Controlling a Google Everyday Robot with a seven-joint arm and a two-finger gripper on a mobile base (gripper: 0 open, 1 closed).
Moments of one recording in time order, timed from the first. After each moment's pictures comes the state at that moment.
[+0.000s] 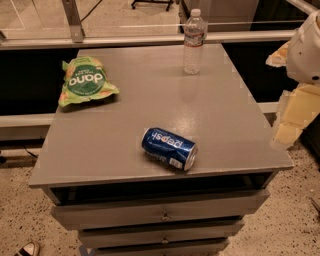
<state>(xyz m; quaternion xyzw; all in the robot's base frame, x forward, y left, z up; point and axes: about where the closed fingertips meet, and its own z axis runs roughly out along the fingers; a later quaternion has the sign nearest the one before) 0.438 -0.217 0.977 -0.60 0.78 -0.04 0.16</state>
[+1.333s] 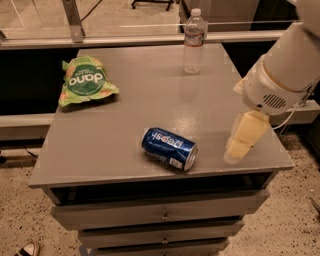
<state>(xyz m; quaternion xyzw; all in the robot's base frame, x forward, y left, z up) 0.459 -0.172 0.907 -0.57 0.80 0.03 0.17</state>
